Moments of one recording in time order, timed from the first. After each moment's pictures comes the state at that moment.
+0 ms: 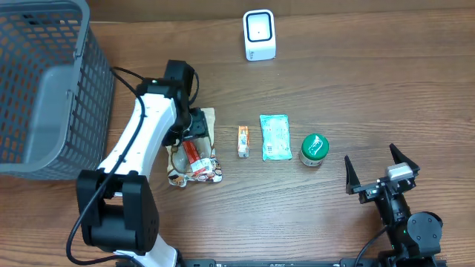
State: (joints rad) left arm -0.11 1.78 1.37 -1.11 -0.04 -0.39; right arm 0.12 0.01 0.02 -0.02 -0.12 -0.09
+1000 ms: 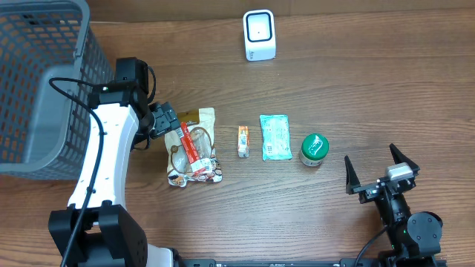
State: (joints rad) left arm 0.08 1.63 1.38 -1.16 -0.12 -0.44; right arm 0.12 0.01 0.02 -0.02 -0.12 -0.09
